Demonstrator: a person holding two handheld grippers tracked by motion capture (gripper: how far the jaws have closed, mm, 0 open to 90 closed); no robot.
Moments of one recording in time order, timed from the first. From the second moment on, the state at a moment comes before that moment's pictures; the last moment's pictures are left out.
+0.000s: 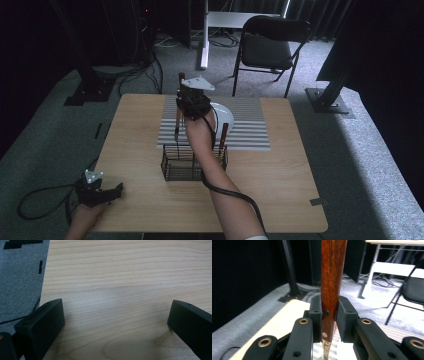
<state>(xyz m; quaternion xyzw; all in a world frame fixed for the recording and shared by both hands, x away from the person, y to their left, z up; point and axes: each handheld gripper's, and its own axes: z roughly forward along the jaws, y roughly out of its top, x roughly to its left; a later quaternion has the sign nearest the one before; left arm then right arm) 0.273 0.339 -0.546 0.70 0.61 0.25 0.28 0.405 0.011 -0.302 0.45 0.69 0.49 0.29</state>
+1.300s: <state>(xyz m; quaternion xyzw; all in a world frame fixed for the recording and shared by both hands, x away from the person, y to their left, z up) 0.273 0.339 -0.546 0.70 0.61 0.25 0.27 0.443 -0.130 -0.354 0.54 0.66 0.41 0.33</state>
